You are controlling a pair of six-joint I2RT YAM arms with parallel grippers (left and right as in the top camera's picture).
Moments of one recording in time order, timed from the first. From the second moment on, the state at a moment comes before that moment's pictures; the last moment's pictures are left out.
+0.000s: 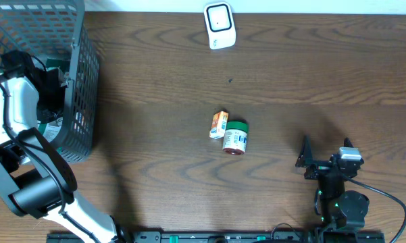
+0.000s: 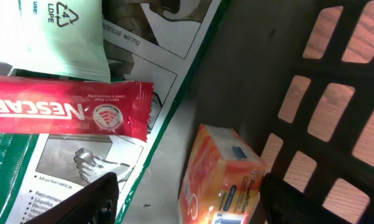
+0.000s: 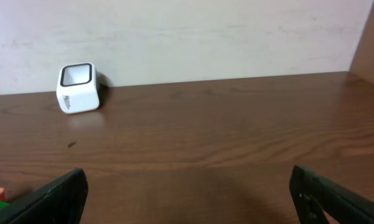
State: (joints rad) left arm 0.47 1.93 1.49 -0.98 0.18 0.15; right arm -0.05 0.01 0.01 -0.07 -0.01 0.07
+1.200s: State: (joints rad) left arm 0.48 1.76 1.49 -0.91 0.14 -0.02; right arm -0.05 0.01 0.01 -0.07 -0.01 0.07
